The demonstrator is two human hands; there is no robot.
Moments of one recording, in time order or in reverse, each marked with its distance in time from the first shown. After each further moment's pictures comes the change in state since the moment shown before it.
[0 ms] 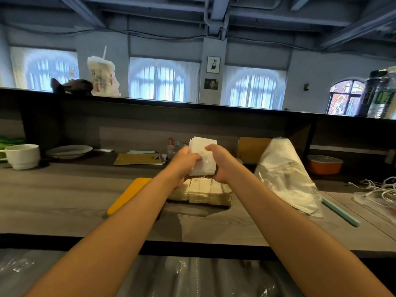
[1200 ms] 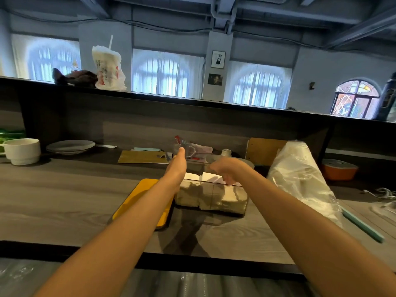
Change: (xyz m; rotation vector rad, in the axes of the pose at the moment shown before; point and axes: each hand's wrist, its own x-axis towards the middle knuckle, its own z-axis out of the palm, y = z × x) left_hand 0.055 -0.038 -0.037 -0.110 0.191 -0.190; right_hand 0.061 0.000 0.014 -0.875 0.035 -0.005
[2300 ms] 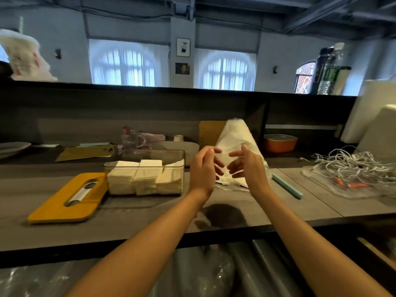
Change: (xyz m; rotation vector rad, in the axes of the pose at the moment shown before) left_hand -0.117 -0.042 0.208 -0.043 -0.188 0.628; right_hand -0.059 0.211 -0.108 0.614 0.577 -0.418
